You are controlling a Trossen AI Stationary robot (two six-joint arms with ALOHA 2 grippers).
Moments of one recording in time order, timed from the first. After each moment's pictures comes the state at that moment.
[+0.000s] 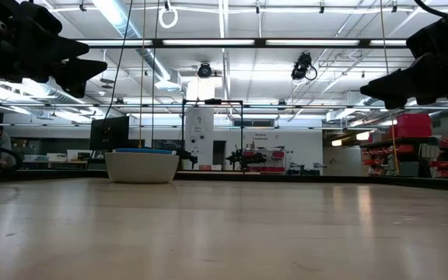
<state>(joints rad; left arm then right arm) 0.02 0.04 0.01 0.08 0.06 -0.12 -0.02 0.12 0.01 0.01 0.02 -0.06</state>
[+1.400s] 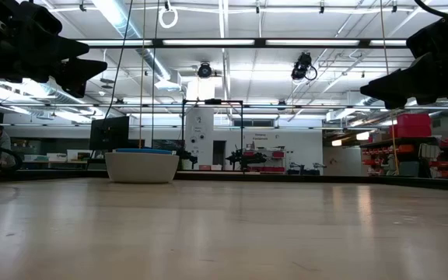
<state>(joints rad) 0.02 0.04 0.01 0.08 0.06 -0.12 -0.02 0.12 0.01 0.01 0.02 -0.06</state>
